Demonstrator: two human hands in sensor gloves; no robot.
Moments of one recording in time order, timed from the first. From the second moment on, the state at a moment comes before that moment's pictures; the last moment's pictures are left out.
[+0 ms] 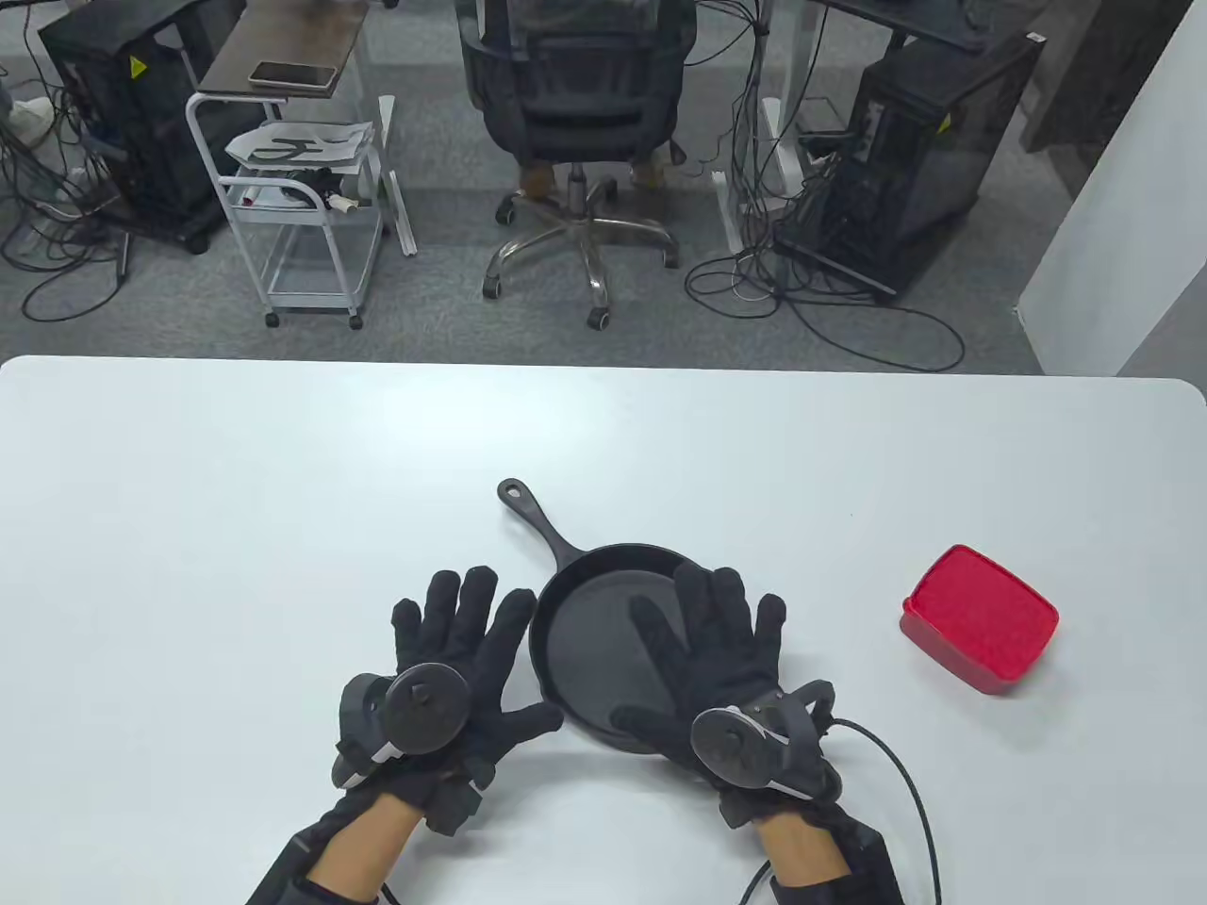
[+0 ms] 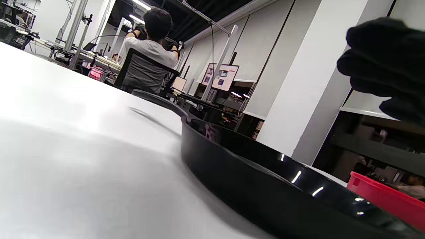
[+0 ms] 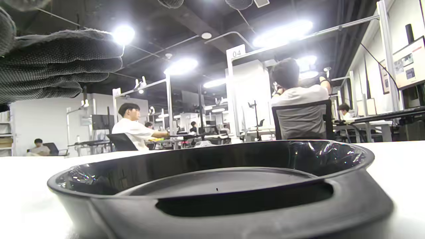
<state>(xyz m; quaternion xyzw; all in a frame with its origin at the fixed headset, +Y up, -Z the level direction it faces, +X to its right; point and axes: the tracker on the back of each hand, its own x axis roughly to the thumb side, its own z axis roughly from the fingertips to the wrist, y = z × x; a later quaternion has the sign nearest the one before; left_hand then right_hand) -0.180 -0.721 -0.263 0.05 -0.15 0.22 0.96 0.110 -0.716 -0.254 0.23 -0.16 0.95 0.11</state>
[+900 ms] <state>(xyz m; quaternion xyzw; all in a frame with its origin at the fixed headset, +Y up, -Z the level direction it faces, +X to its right) -0.180 -0.721 -0.262 0.04 -0.15 0.23 0.96 0.168 -0.699 -0.282 0.14 -0.12 0.98 0.09</state>
